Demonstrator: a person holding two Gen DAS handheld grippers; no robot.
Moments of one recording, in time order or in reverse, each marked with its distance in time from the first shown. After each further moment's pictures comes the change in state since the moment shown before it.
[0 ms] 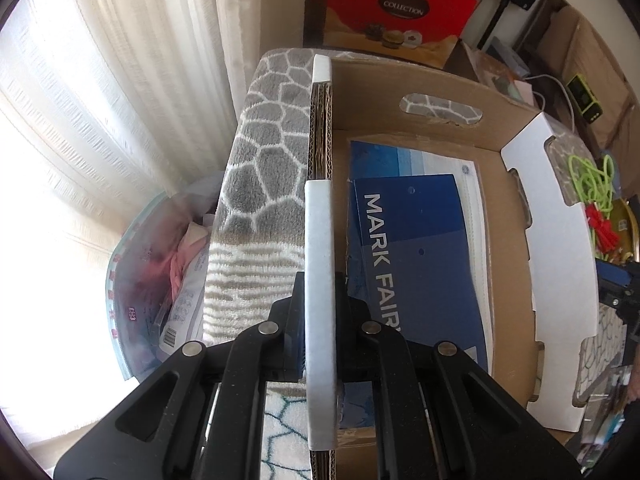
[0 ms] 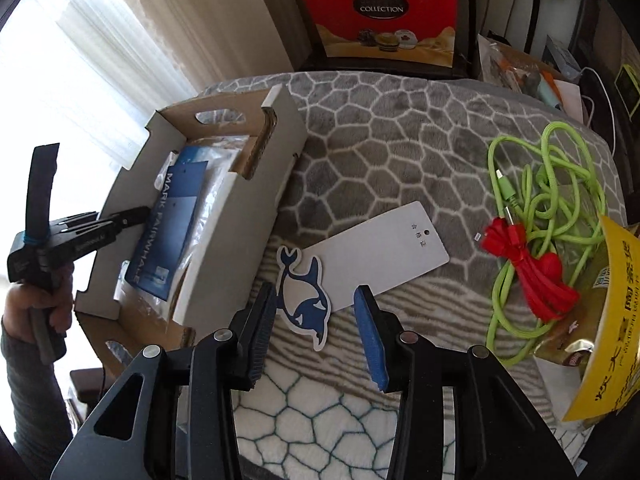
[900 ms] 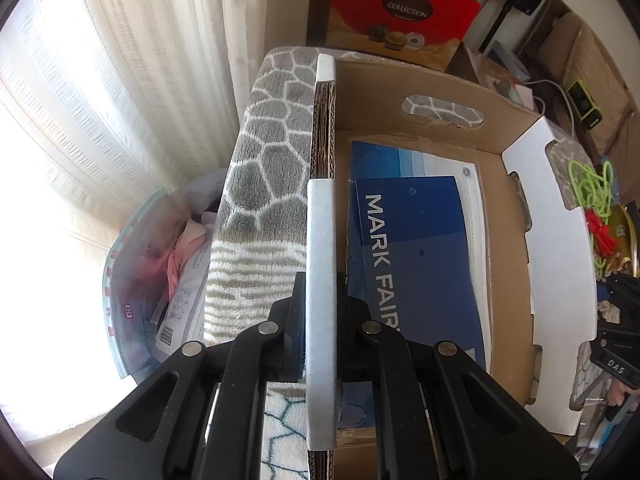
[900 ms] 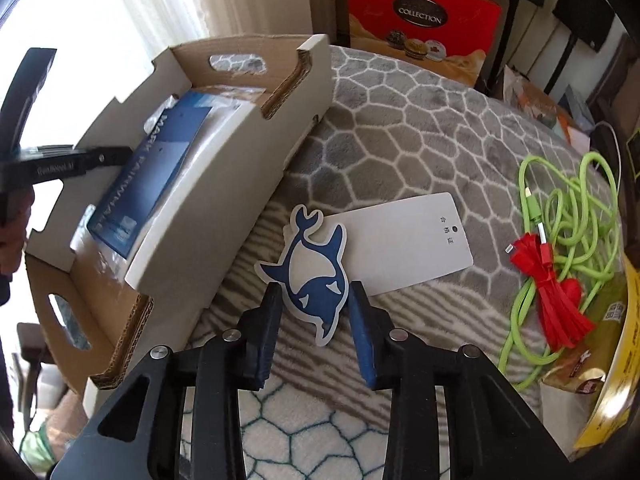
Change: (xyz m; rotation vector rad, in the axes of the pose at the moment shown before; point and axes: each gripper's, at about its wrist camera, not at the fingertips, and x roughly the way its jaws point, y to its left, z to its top) left arm 0.001 0.008 0.000 -0.018 -0.001 -0.013; right arm 0.028 0.015 -0.016 -0.165 -0.006 -0.062
